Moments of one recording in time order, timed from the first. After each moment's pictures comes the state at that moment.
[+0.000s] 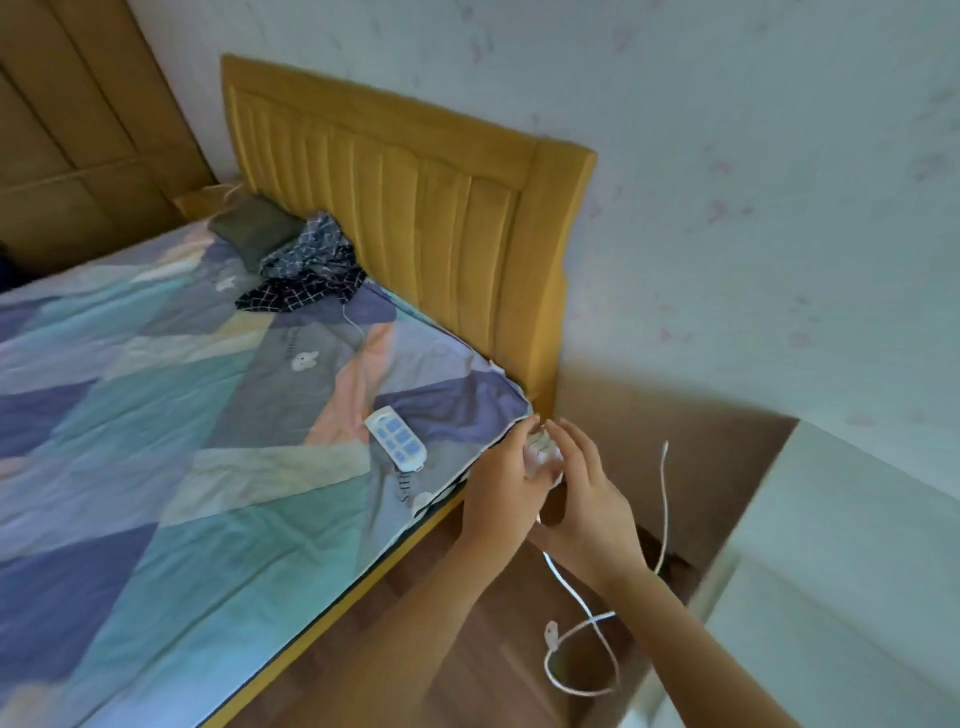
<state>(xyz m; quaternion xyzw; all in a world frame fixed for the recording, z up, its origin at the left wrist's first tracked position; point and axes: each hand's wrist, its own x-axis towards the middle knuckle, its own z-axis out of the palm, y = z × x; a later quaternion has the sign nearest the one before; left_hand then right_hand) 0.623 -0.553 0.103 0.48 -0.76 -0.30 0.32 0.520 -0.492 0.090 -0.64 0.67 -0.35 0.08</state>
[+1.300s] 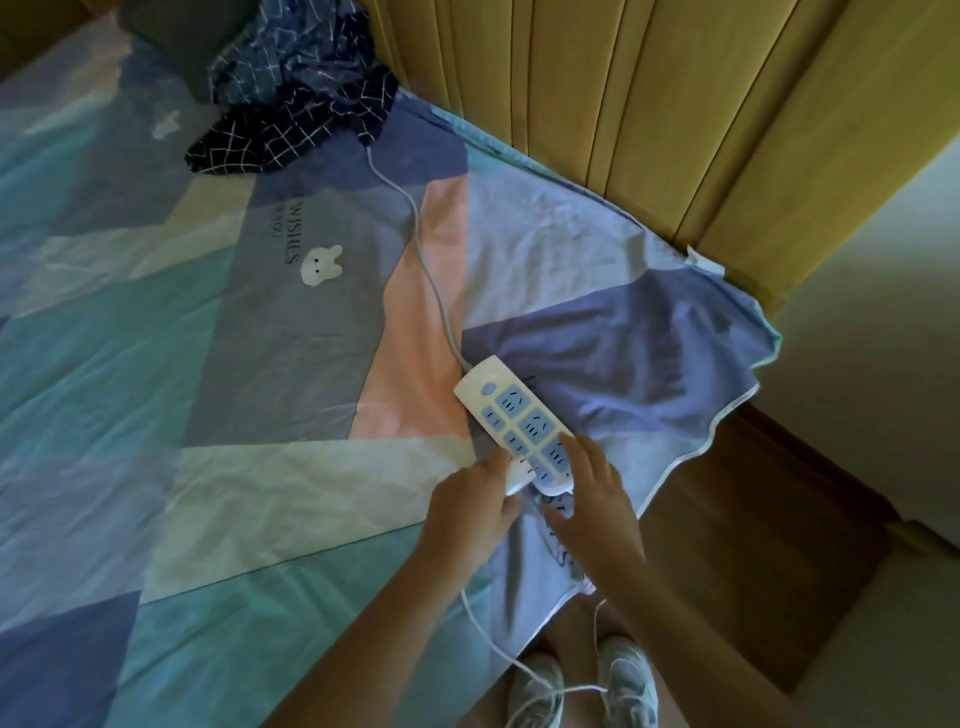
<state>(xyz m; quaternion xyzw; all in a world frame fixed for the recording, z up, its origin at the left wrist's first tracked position) 0.820 -0.883 -0.221 0.50 -0.85 -0.19 -0.03 0.683 -0.820 -0.266 -0.53 0.77 -0.22 0.28</state>
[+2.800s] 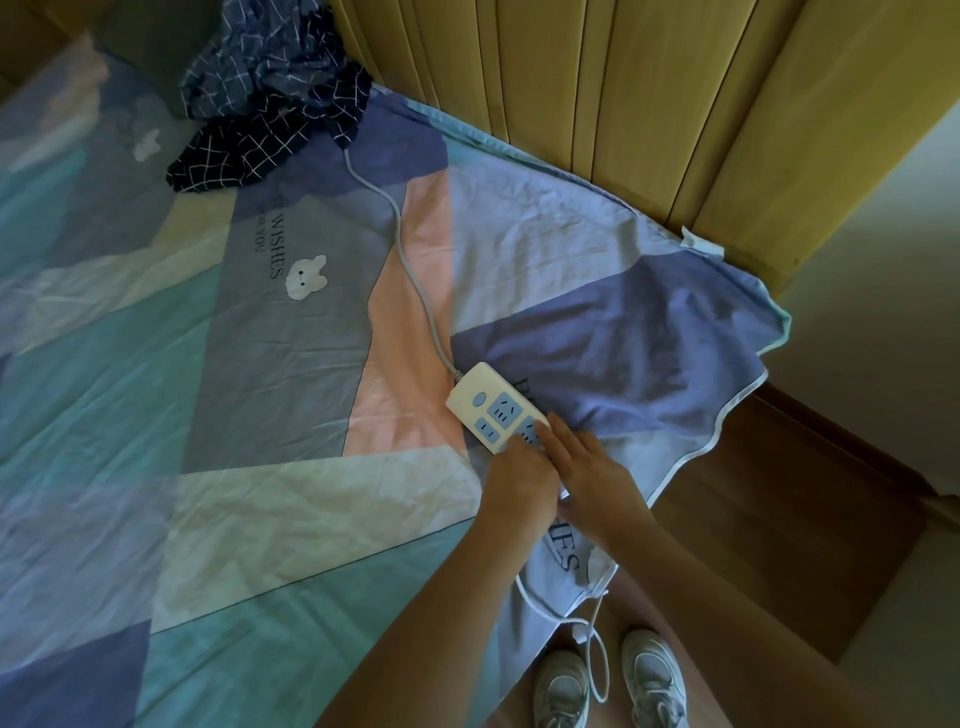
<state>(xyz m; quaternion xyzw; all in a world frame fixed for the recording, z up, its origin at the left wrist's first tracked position) 0.748 -0.900 -0.227 0.39 -0.87 -0.01 -0.30 0.656 -0.853 -0.281 -0.67 0.69 -0.09 0.25</state>
